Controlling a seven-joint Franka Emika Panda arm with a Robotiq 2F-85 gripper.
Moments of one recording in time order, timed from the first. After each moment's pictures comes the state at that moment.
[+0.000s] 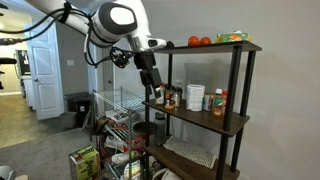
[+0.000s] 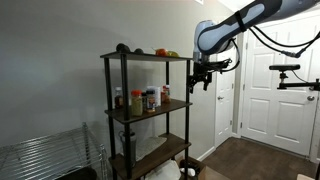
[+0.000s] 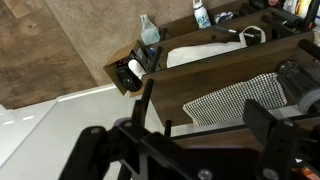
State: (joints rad) arm -0.12 -0.24 0.04 -2.15 -0.18 2.14 0.32
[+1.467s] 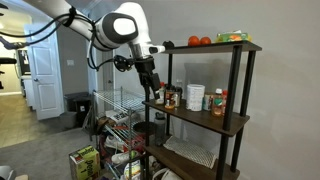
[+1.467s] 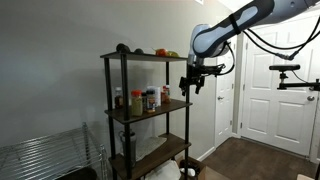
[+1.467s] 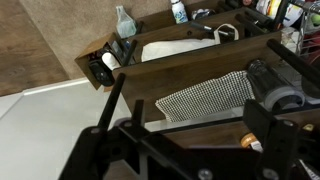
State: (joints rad) arm -0.06 -0.19 0.02 -2.15 -0.10 2.23 0.26
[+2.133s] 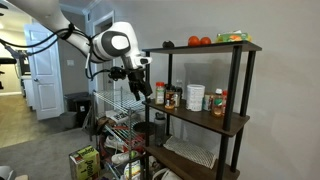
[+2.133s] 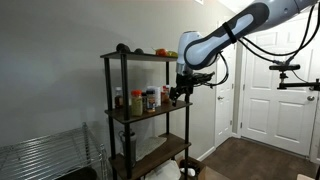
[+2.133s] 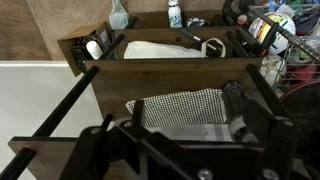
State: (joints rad) arm 0.03 -0.13 0.08 -2.19 -0.17 2.31 0.26
